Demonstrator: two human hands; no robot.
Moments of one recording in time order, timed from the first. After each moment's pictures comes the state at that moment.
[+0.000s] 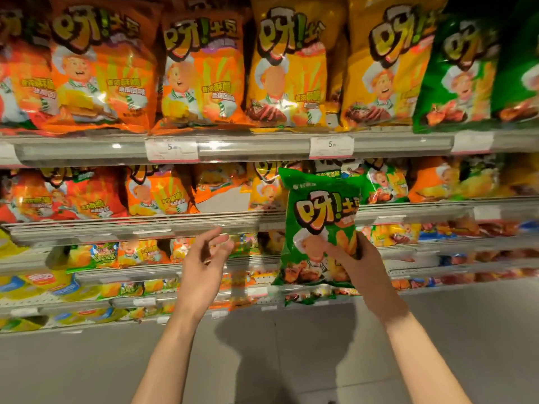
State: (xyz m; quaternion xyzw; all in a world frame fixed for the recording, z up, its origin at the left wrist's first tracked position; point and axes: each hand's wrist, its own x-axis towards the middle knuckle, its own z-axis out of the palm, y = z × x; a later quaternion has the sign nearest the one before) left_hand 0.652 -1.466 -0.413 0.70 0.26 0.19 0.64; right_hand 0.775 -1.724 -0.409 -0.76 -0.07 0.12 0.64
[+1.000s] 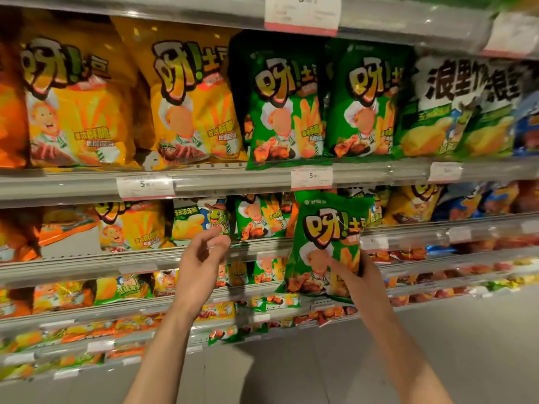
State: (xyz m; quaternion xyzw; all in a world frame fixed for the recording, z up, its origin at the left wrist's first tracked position) left_hand 0.857 -1.720 -0.388 0.68 0.21 0.19 0.67; right_hand 0.948 -2.007 -0.410 -0.77 -0.02 0.06 0.64
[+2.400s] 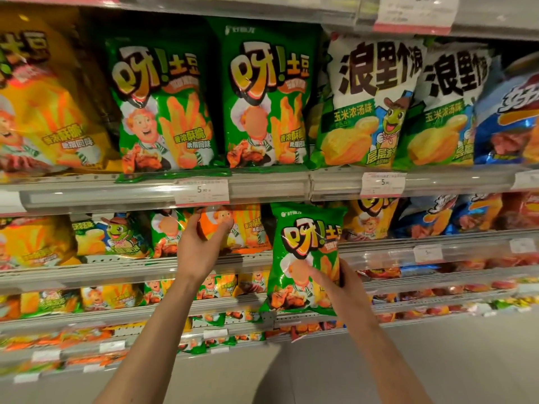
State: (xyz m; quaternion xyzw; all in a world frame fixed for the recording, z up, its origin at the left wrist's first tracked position) left_hand 1.030 -1.855 -0.414 0.76 0.26 0.23 0.55; right_hand 1.067 -2.145 -0.427 -0.75 -0.05 0.13 0.65
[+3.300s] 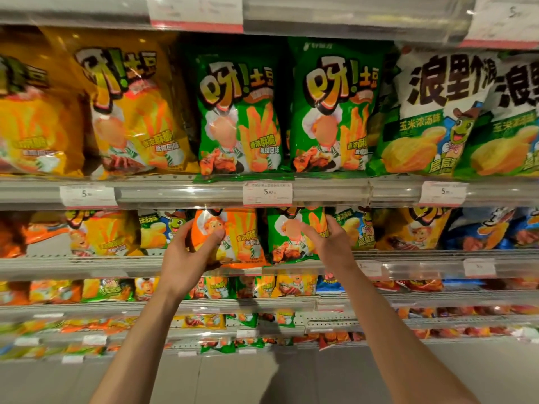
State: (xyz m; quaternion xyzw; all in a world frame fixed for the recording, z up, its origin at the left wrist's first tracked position) left_hand 0.937 -1.764 -0.398 0.70 0.26 0.22 0.63; right_hand 1.118 -2.007 -0.411 -0.78 -0.13 0.09 0.61
